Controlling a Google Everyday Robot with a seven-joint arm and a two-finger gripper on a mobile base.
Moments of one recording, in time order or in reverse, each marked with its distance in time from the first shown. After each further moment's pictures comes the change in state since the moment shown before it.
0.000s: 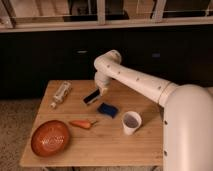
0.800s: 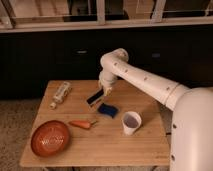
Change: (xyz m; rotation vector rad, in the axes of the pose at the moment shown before) arm -0.001 0.011 -0.015 -0.006 -0.047 -0.038
